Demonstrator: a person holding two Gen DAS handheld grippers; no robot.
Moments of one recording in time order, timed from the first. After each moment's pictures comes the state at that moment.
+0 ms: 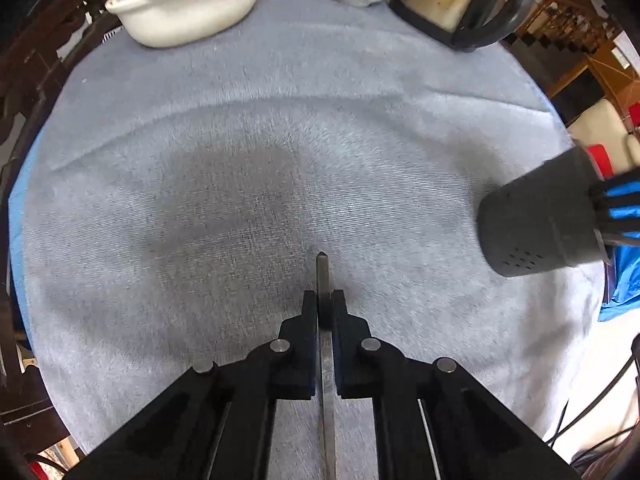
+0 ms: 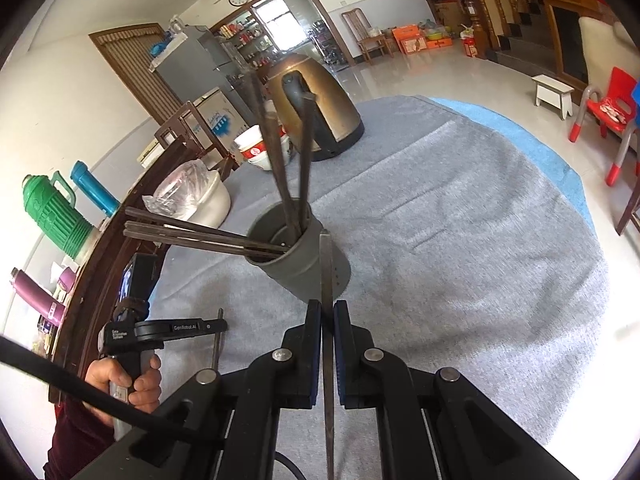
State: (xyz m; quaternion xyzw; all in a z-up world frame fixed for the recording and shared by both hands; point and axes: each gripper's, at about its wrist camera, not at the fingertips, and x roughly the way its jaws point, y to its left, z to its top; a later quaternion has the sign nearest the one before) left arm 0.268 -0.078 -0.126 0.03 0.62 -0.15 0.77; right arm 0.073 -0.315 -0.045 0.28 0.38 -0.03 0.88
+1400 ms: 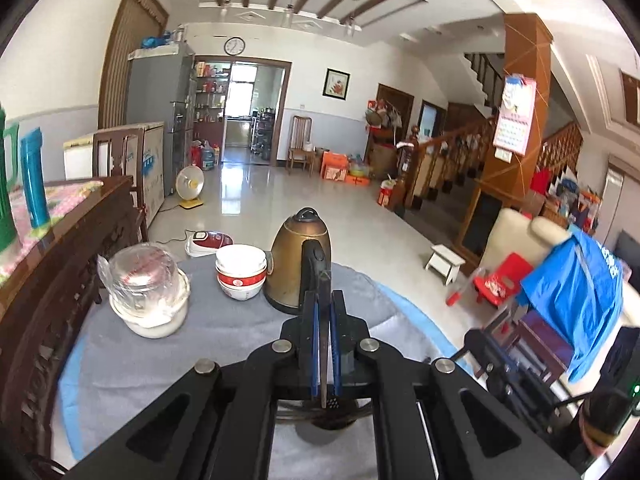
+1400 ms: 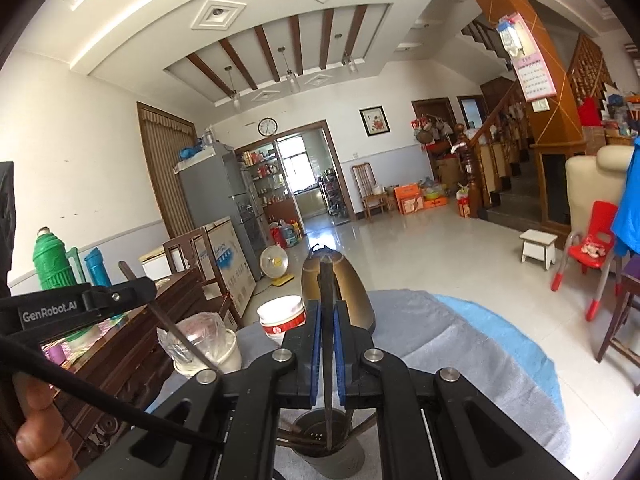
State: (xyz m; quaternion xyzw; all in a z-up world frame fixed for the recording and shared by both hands) left arm 0.182 -0.135 0.140 -0.03 0.25 -0.27 0.93; right arm 0.088 -0.286 0.085 0.18 0.12 -0.11 0.97
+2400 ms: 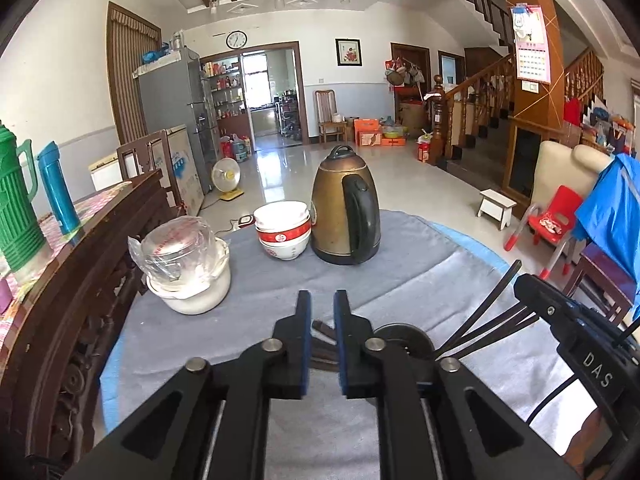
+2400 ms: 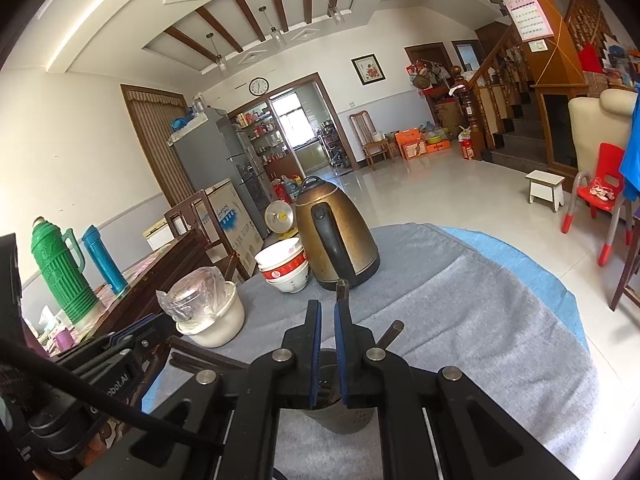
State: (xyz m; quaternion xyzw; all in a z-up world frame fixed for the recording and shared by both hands) left arm 0.170 -0.150 0.064 0.10 0.27 -0.19 0.94; right arm 0.097 -0.301 0.032 0.23 0.20 -0.08 0.95
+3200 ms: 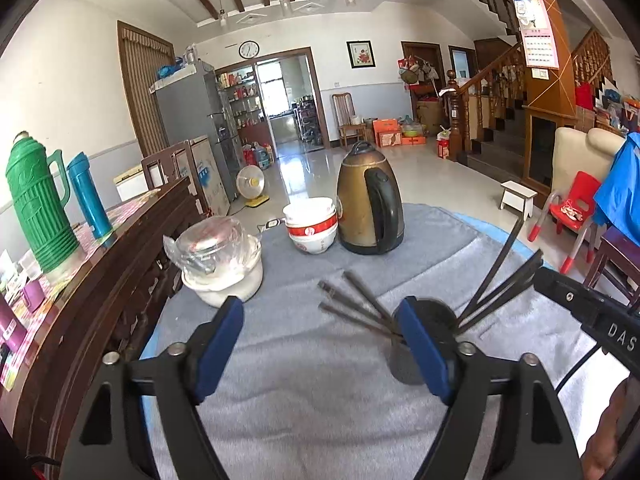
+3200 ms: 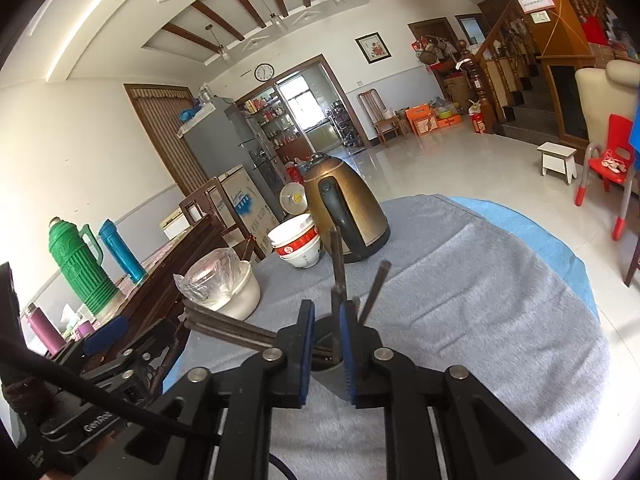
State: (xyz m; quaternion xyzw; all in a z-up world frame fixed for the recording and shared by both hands) left arm 0.138 -0.131 0.057 0.14 0.25 -0.15 0.95; right arm 0.075 -0.308 0.016 0.27 0.23 -0.05 0.94
